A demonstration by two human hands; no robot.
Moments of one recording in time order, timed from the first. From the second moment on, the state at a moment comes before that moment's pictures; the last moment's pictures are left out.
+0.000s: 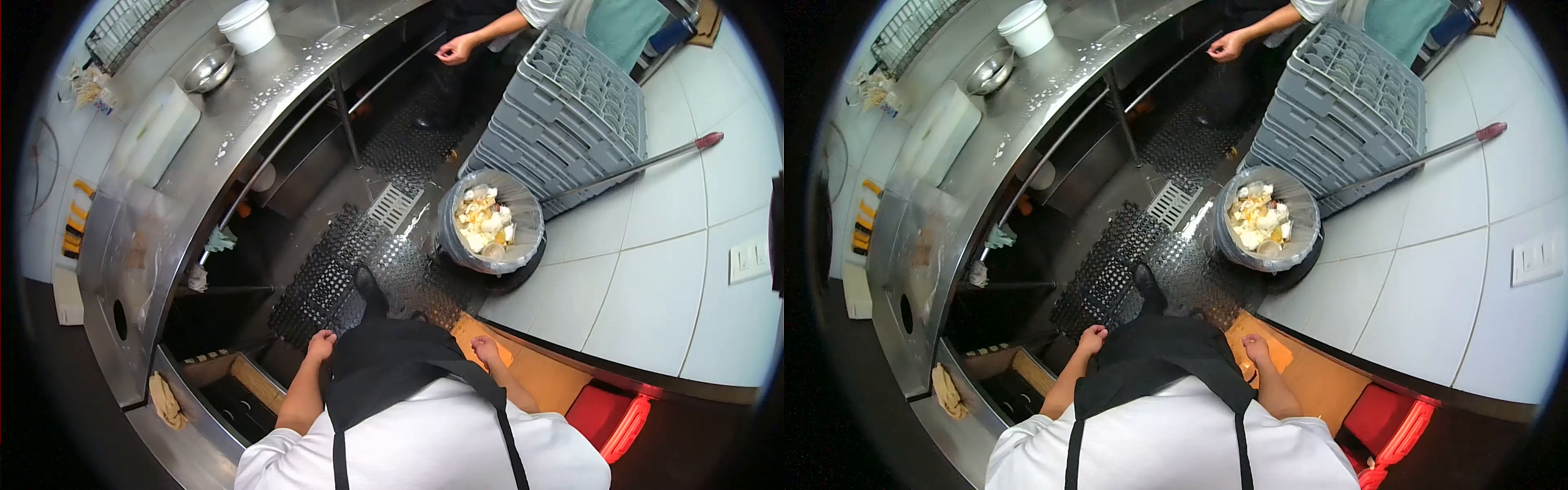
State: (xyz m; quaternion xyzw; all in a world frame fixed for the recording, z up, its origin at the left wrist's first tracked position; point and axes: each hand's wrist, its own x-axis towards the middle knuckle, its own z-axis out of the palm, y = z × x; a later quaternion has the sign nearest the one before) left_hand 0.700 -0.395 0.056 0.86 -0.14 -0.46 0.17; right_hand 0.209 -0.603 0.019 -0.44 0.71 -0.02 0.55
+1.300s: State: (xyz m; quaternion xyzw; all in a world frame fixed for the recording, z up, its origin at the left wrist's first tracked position) left_hand 0.680 -0.366 0.090 0.88 -0.14 -0.42 0.17; right_hand 0.219 -0.647 0.001 -0.49 0.63 0.03 0.61
